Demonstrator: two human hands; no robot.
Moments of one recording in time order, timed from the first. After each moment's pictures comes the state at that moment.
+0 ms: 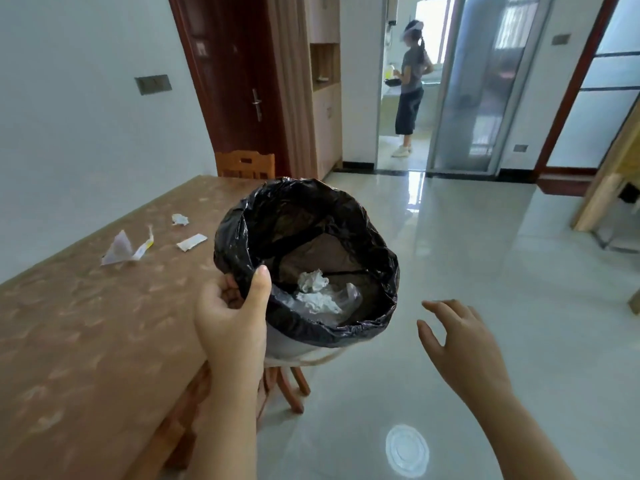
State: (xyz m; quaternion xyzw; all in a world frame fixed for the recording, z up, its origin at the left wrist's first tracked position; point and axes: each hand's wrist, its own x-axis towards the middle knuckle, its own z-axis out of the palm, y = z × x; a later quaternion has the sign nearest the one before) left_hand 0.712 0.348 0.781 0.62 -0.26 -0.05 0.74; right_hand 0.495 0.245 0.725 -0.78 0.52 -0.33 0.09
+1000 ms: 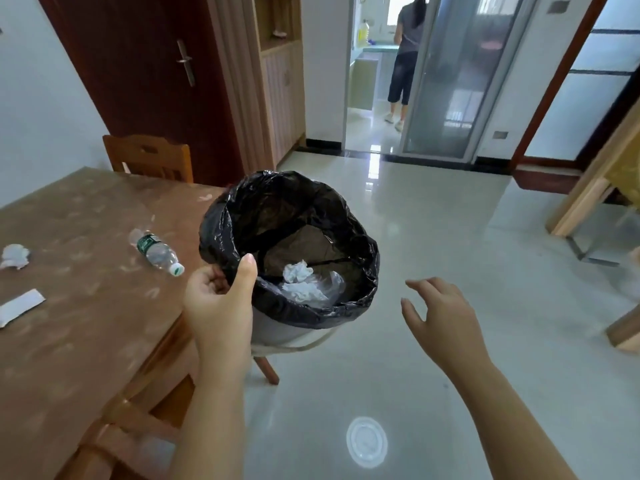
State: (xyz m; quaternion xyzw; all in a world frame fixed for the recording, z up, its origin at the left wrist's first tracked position) left_hand 0.737 -0.122 0.736 0.64 -0.20 -0.12 0.74; right_hand 0.510 -0.209 0.708 -0.79 0.55 -0.27 0.07
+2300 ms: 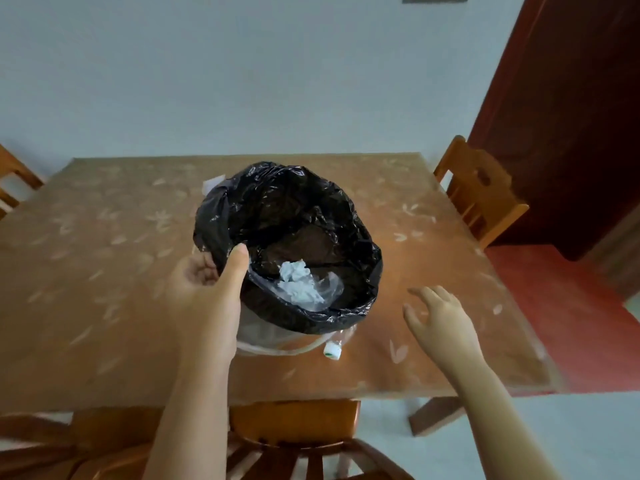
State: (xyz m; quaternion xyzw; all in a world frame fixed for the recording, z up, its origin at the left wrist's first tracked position) left_hand 1.018 -0.235 0.741 0.64 0.19 0.32 0.67; right_hand 1.043 -0.494 0.670 -0.96 0.01 -0.08 0.26
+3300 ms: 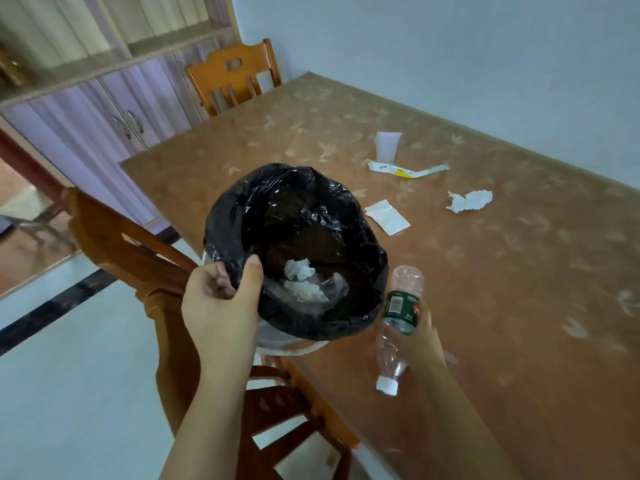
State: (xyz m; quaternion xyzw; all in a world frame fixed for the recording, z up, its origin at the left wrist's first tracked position) left_hand 1.000 -0.278 0.689 0.59 0.48 0.52 0.40; right_hand 1.188 -0.407 0.540 -0.86 -0.10 0.32 0.39
